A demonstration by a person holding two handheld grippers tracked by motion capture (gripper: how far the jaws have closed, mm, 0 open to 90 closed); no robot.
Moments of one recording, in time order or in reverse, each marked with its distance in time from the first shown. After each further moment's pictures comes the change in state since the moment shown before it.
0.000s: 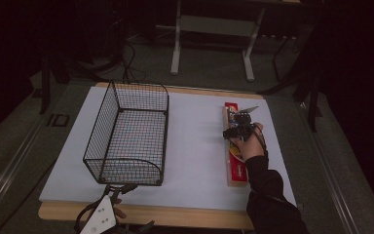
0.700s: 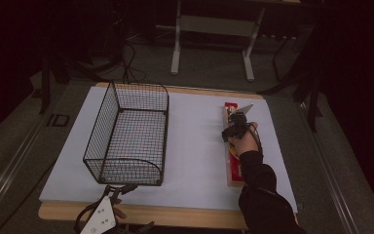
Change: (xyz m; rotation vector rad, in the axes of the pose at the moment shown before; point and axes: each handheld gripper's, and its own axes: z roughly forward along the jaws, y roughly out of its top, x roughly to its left) left arm 0.000 0.000 -0.001 -0.002 -0.004 0.001; right arm 0.006 0.010 0.020 0.147 -0.031 0.052
